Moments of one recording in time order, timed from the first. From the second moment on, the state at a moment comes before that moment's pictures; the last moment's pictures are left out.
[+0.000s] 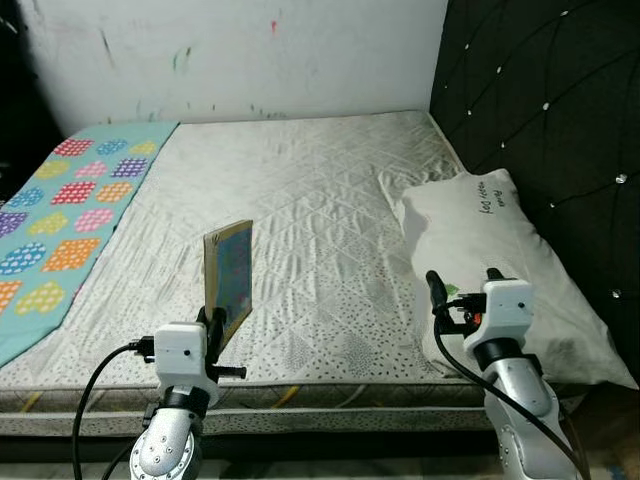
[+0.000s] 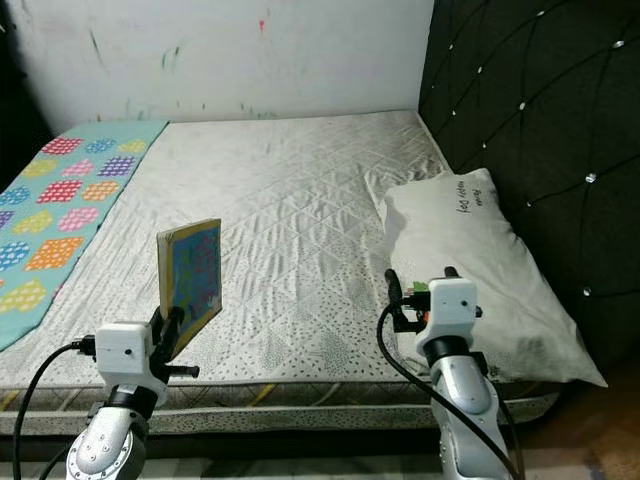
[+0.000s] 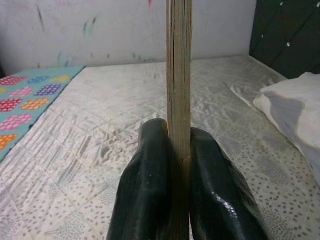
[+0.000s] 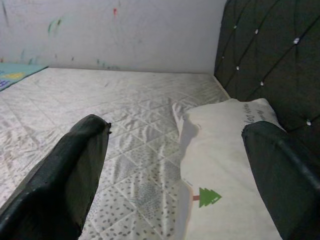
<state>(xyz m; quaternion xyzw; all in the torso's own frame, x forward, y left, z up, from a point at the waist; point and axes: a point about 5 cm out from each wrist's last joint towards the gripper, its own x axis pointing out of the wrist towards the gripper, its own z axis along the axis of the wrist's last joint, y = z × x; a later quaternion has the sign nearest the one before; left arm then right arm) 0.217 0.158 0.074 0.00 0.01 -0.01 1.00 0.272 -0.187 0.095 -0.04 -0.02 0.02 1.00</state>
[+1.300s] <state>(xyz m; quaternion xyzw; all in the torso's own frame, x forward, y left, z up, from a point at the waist) 0.218 0.156 0.075 -0.02 0.01 -0.02 1.00 0.269 -0.188 0.088 -0.04 -0.01 0.03 1.00</state>
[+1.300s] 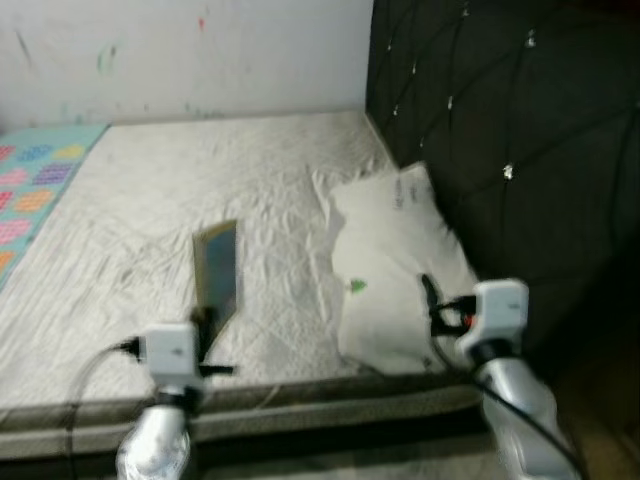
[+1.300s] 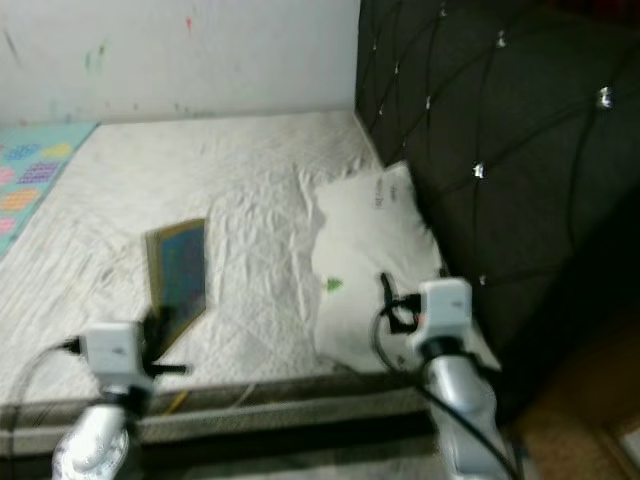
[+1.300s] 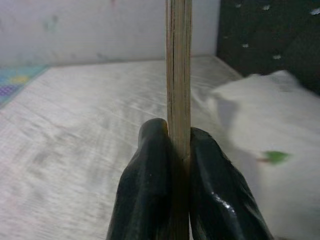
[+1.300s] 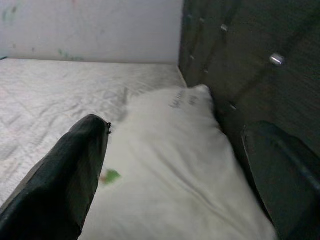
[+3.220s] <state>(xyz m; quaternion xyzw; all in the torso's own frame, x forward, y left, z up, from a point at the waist) 0.220 0.149 0.081 -0.04 -0.01 -0.06 1.00 0.279 -0.181 0.095 -0.05 -0.03 0.04 1.00</state>
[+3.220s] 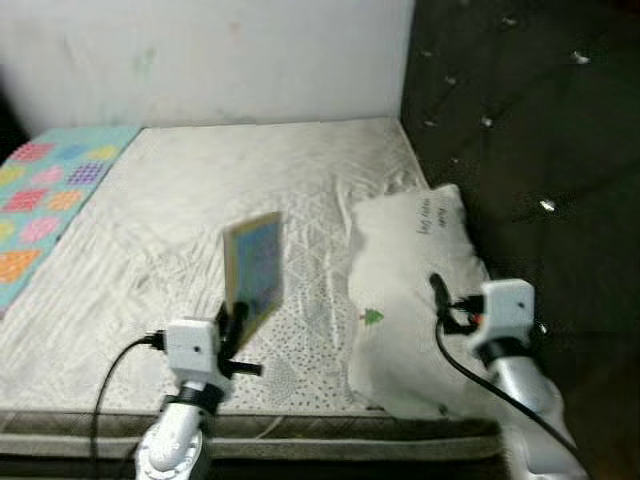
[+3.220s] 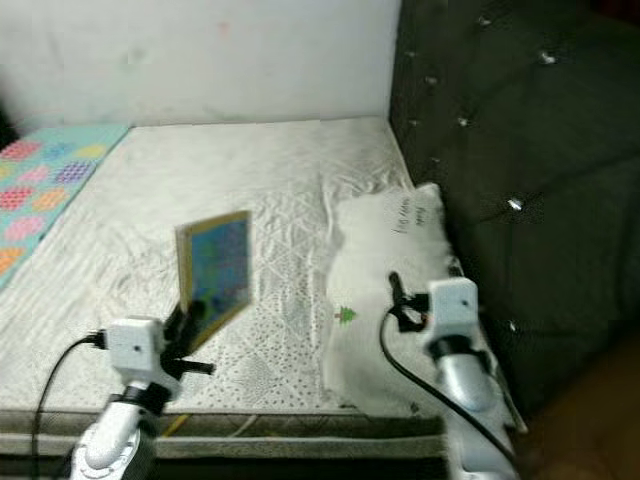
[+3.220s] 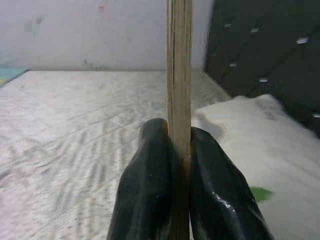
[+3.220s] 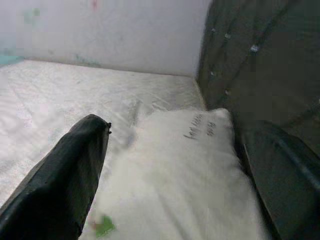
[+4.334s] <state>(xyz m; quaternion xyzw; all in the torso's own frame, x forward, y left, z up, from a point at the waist) 0.225 0.153 0.076 -0.06 0.01 -0.02 1.00 0.277 -0.182 0.090 -0.06 -0.02 0.04 1.00</state>
